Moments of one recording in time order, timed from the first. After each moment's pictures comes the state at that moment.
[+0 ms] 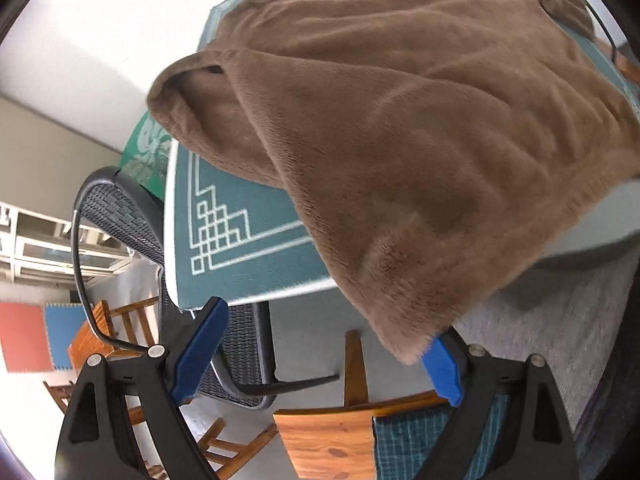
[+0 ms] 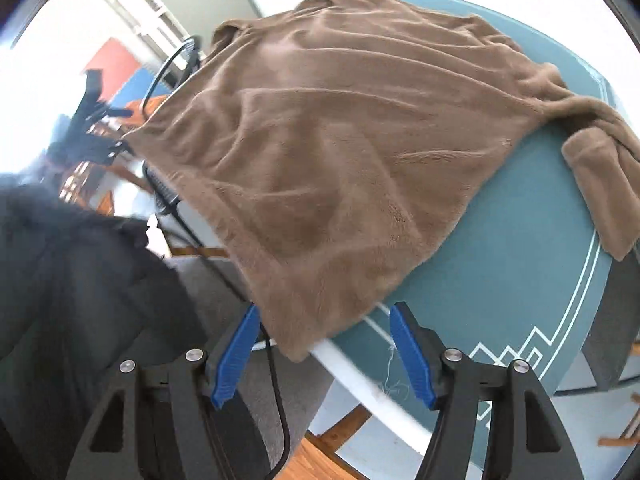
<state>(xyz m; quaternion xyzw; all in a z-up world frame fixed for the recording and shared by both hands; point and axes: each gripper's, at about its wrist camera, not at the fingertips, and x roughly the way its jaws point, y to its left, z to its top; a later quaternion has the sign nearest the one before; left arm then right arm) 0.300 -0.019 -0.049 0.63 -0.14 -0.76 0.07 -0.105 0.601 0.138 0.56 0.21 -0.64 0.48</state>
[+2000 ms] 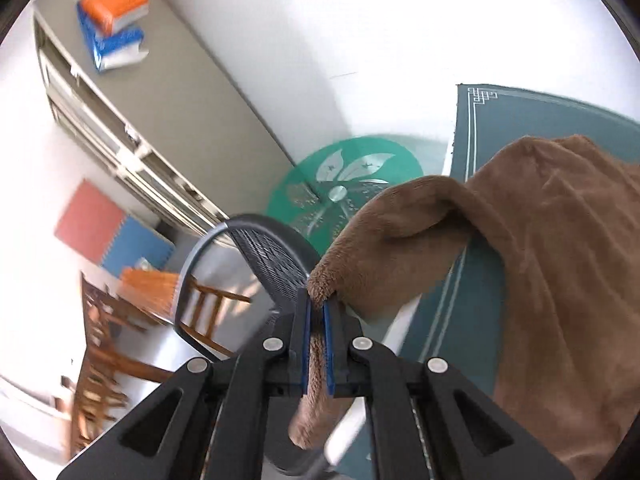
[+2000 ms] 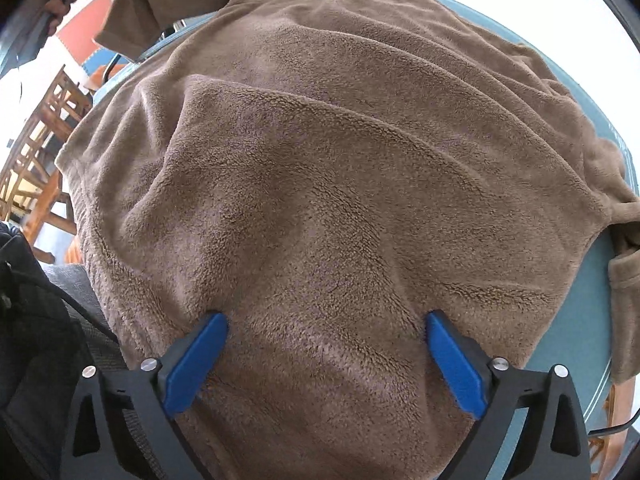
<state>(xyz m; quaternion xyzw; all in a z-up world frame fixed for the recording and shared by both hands) 0.195 -0.189 0.047 0.48 -0.06 -0.79 0.38 -0.120 0.520 0.080 0.51 0.31 -0.67 0.43</state>
